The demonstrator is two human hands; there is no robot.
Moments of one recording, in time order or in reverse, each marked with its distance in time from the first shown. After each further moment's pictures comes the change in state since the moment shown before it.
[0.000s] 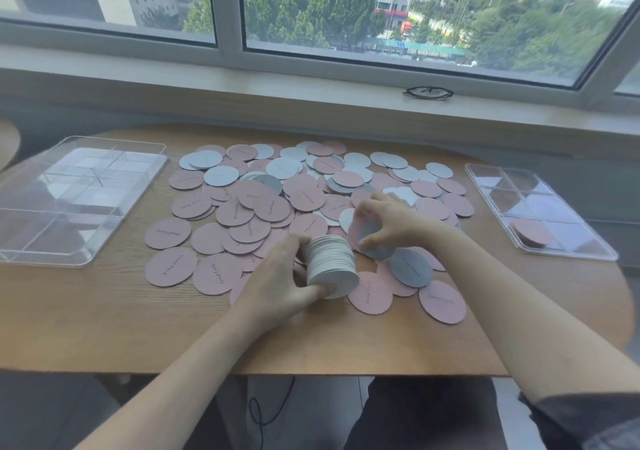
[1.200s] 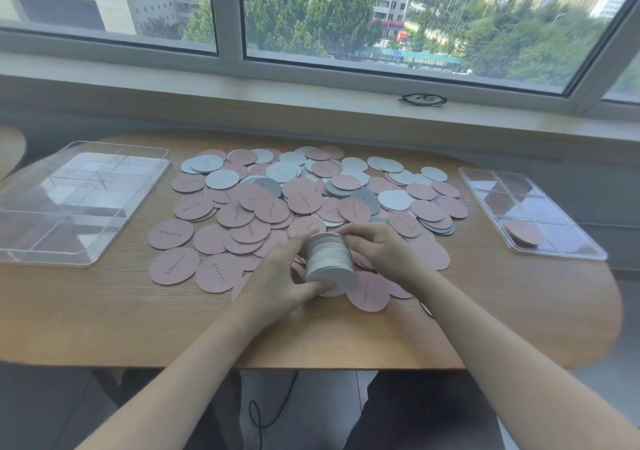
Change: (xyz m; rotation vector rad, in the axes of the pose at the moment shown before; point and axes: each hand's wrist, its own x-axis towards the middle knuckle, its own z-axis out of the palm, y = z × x) left_hand -0.001 0.002 -0.002 0.011 0.016 0.078; right_hand -0.053 -0.055 0.035 0.753 0.233 -0.099
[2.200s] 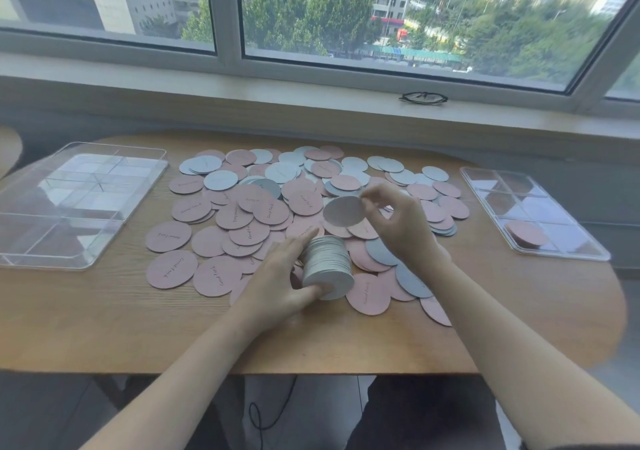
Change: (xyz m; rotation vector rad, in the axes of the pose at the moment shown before) left_hand 0.002 -0.008 0.001 0.048 -0.039 0.050; right_hand 0.019 -0.002 -0.026 -0.319 0.440 -0.300
